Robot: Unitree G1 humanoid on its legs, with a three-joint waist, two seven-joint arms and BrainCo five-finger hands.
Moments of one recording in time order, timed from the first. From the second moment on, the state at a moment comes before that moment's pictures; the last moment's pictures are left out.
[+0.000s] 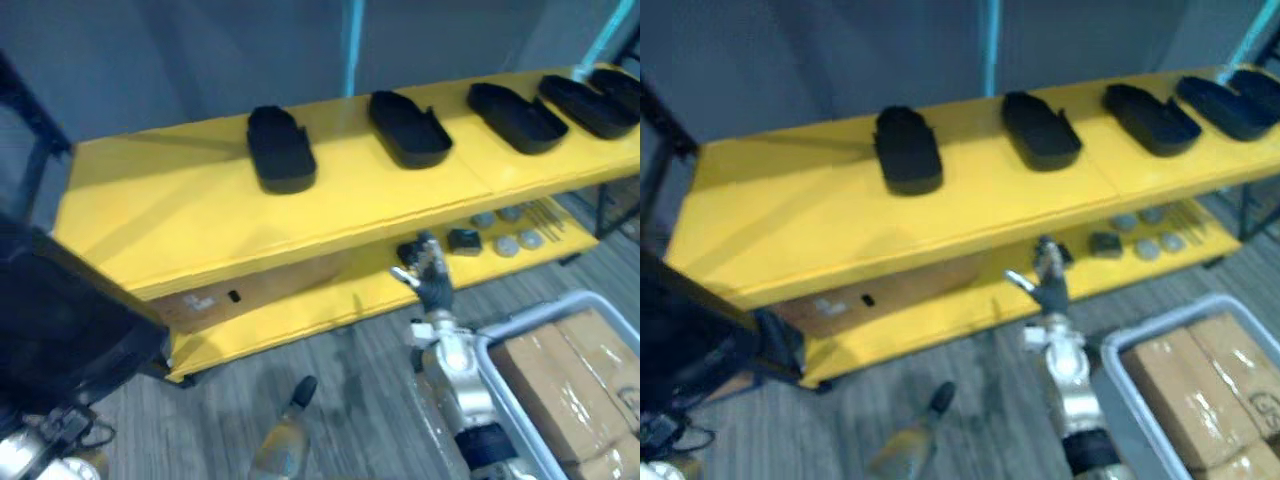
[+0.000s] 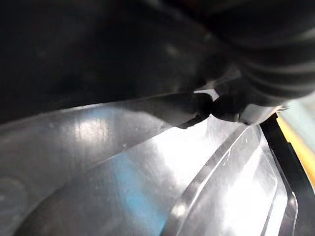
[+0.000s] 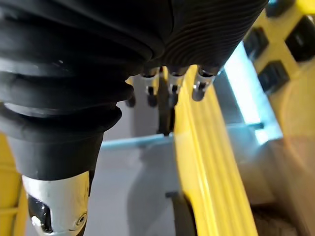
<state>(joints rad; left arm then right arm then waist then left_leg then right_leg) 0.30 0.13 0.51 -0.39 -0.12 -0.50 0.37 0.04 -0.09 -0.03 0.09 0.28 -0.31 -0.18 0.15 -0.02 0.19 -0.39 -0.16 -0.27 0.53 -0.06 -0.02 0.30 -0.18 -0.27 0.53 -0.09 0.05</state>
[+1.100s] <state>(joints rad) 0.26 0.19 0.46 -0.37 -0.07 -0.31 0.38 0.07 -0.05 -0.09 0.07 0.18 -0.40 -0.13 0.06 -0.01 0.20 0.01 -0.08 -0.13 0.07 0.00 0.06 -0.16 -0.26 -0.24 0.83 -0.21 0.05</state>
